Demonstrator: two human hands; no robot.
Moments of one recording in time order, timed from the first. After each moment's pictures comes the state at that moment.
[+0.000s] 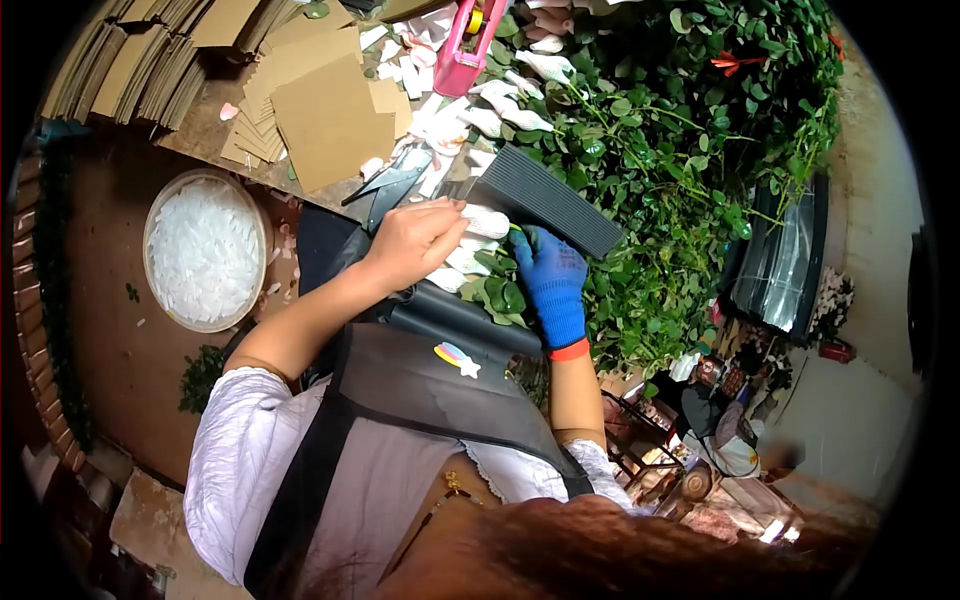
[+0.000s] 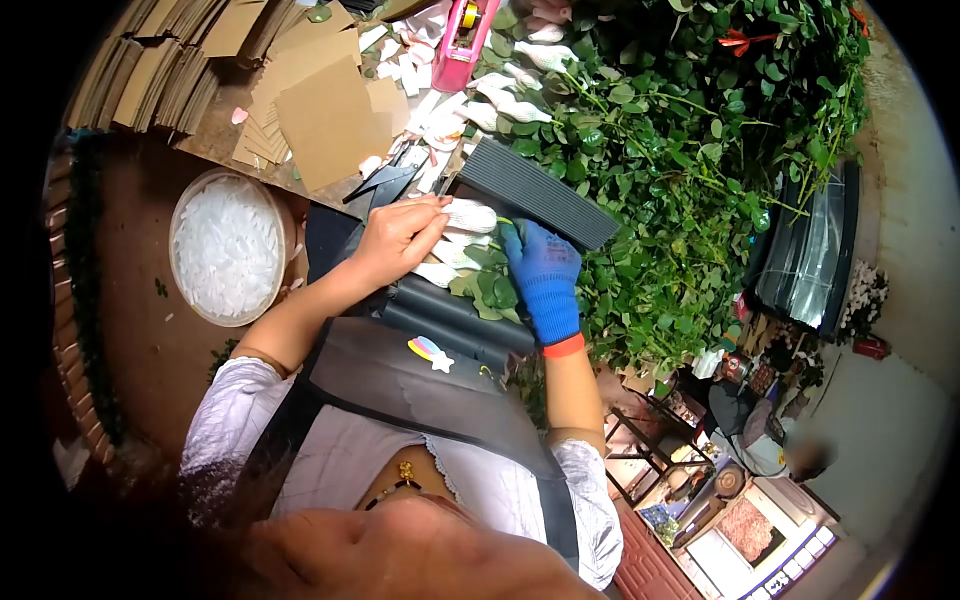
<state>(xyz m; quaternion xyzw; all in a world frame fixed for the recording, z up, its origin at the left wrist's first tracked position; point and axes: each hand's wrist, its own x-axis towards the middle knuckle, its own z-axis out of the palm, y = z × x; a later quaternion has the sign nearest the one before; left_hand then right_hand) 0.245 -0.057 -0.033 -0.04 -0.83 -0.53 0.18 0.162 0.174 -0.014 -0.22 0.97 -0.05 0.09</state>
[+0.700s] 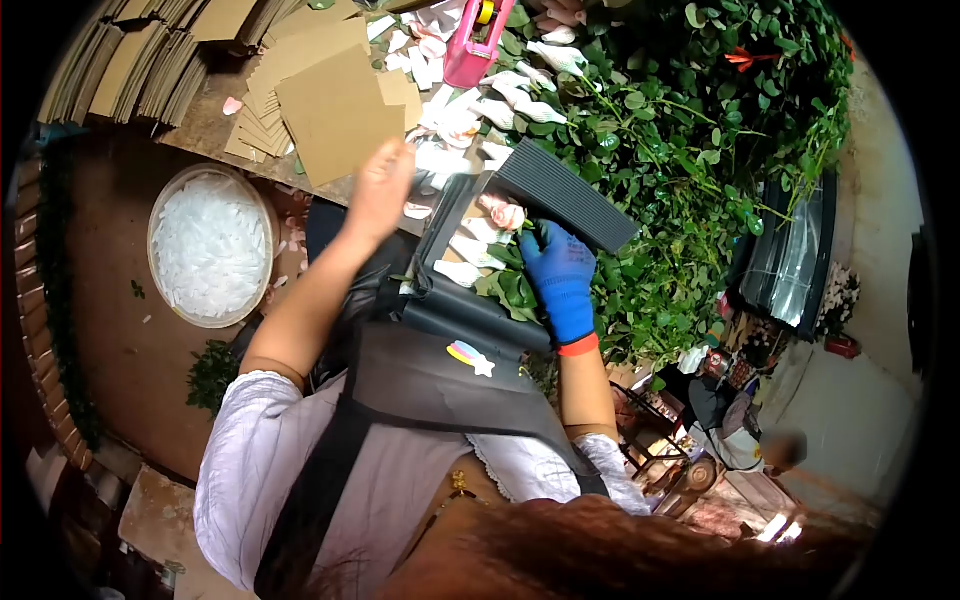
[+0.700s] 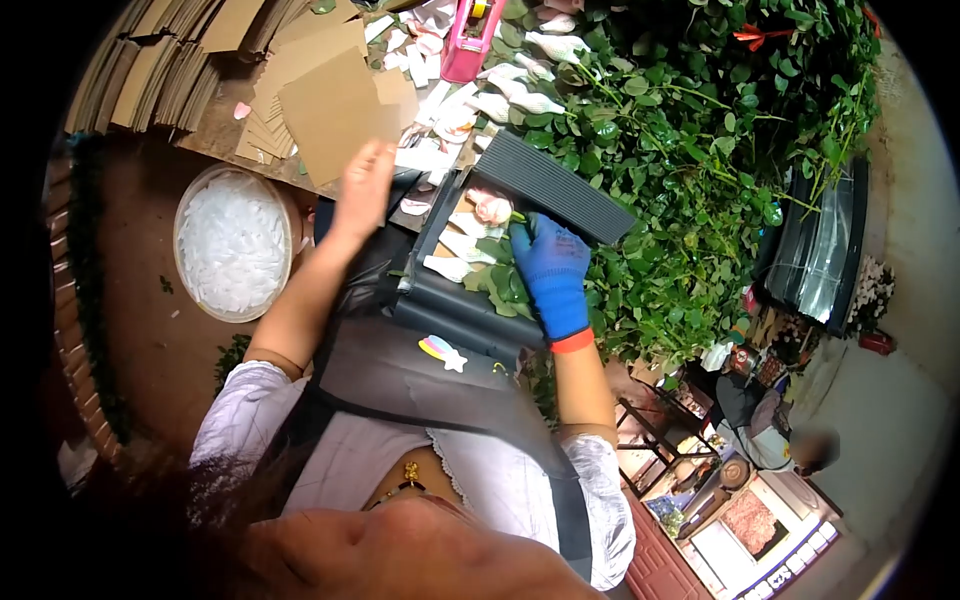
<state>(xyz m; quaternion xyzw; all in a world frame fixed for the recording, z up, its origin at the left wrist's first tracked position) 0.232 -0.103 -0.071 0.20 -0.62 -0.75 0.08 0.165 0.161 -0.013 -0.18 0.98 -0.02 0.13</state>
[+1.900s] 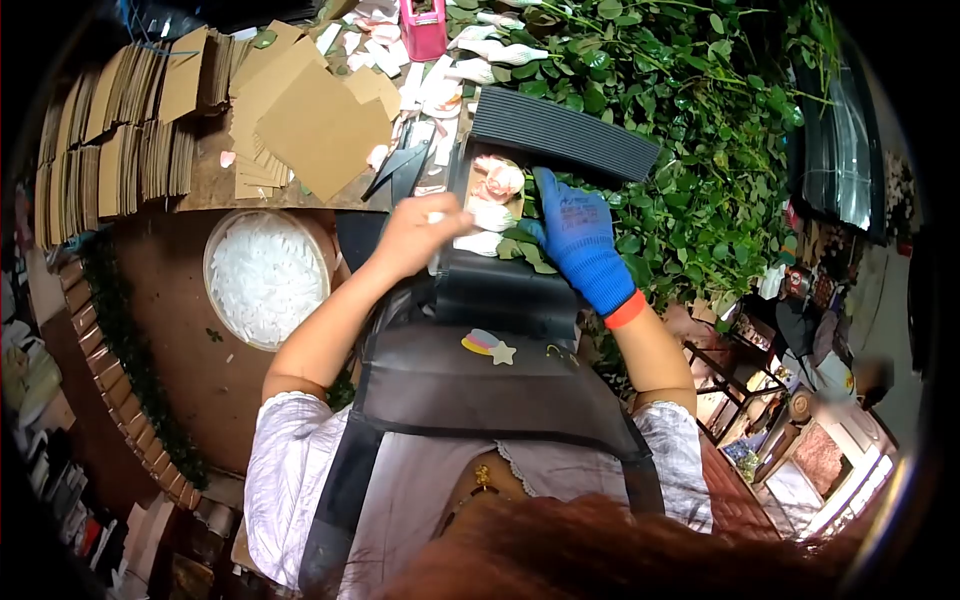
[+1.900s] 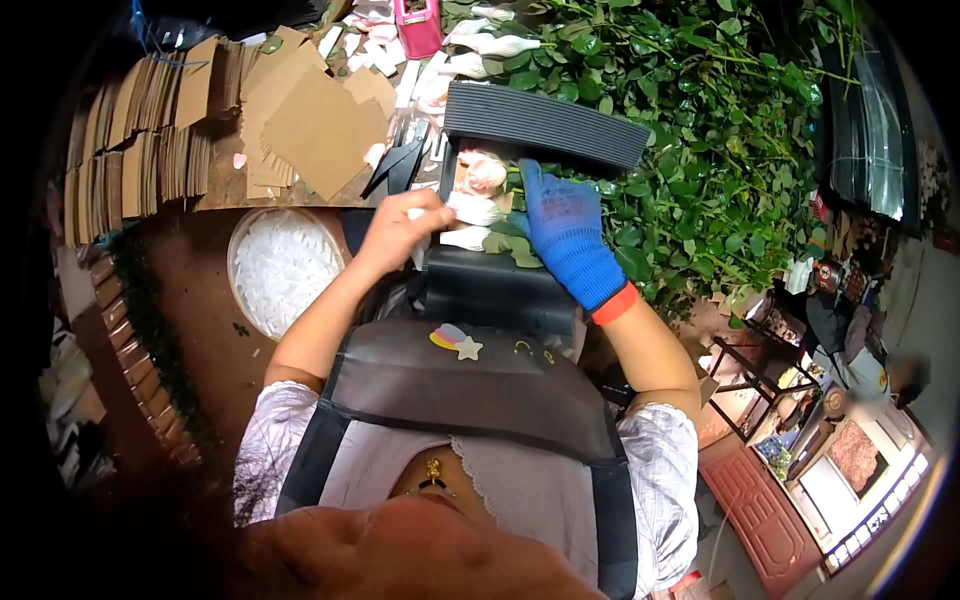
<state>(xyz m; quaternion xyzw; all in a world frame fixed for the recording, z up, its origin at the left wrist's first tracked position) 0.262 -0.077 -0.039 0.08 -0.67 -0.72 -0.18 0.185 0.152 0.006 -0.25 0.93 0.06 0.25</state>
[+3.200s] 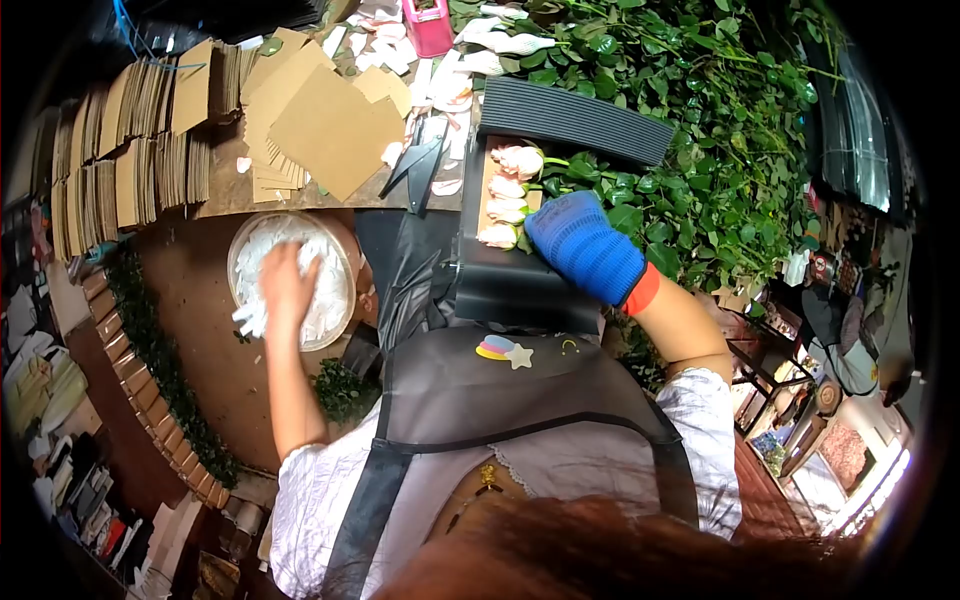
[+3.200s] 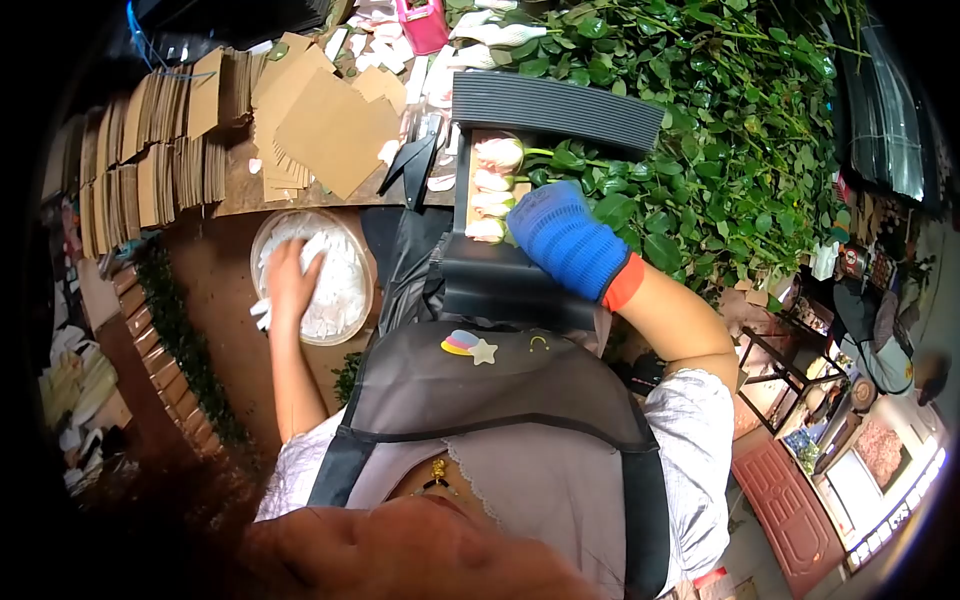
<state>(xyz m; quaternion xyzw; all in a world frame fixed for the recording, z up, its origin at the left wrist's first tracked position) 0.380 -0.254 -0.064 0.18 -0.97 -0.12 -0.15 0.184 0.114 0.040 -0.43 0.79 0.18 0.39</state>
